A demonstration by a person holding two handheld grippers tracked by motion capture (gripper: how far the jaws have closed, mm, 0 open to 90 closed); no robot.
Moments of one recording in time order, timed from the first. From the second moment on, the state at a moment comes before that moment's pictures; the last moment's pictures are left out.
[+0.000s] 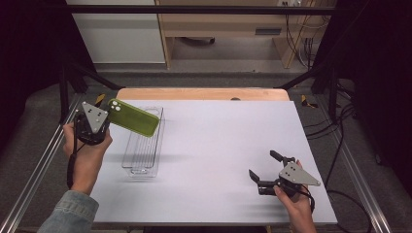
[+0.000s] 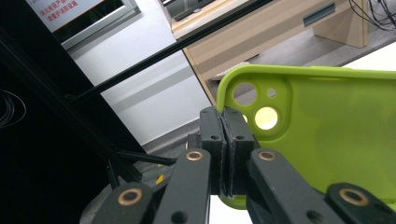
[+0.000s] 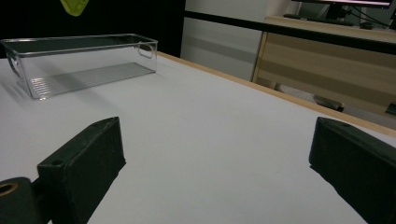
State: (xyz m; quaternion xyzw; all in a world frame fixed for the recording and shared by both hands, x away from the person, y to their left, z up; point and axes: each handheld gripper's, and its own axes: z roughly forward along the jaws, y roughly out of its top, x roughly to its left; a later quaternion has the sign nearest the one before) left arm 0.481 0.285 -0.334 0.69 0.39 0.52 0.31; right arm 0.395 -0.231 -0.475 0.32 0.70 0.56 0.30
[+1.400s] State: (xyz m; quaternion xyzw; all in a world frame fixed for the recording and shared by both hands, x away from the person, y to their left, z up) left arm 0.496 0.275 -0.348 0.71 0.32 0.58 0.24; right arm 0.396 -0.228 -0.480 0.33 0.70 0.56 0.31
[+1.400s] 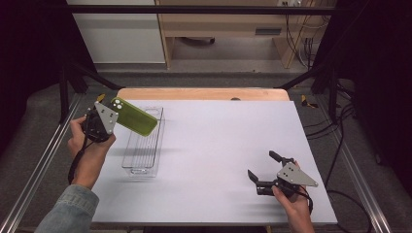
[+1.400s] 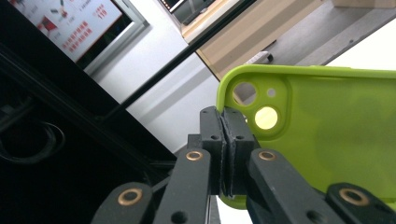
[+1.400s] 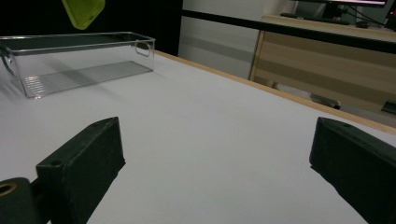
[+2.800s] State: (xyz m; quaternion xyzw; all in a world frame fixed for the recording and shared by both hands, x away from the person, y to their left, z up) left arm 0.510 0.254 -0.353 0.74 0.21 0.62 0.14; right arm 0.396 -0.235 -0.478 0.34 0.68 0.58 0.30
